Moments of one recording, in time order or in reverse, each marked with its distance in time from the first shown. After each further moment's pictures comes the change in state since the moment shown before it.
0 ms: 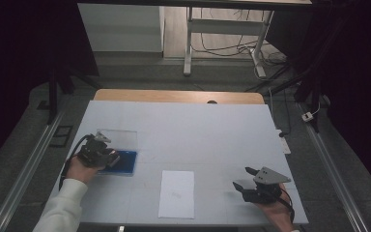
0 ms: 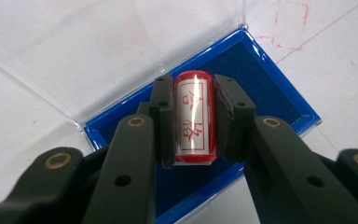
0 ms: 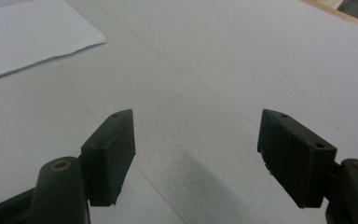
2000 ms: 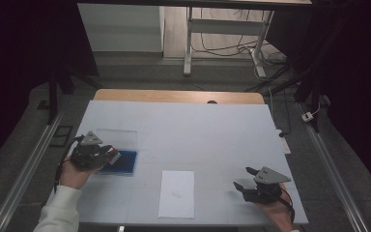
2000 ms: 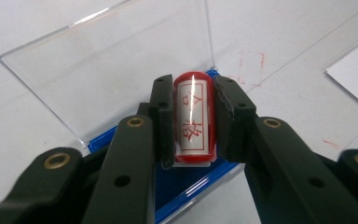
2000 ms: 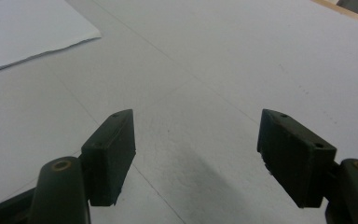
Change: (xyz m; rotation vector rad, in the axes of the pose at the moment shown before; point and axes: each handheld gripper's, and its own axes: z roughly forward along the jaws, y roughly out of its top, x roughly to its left) left arm -0.010 -0.008 -0.032 -0.194 -0.025 -0.001; right arm -0.002 -0.003 0.001 0.013 -0.011 0.006
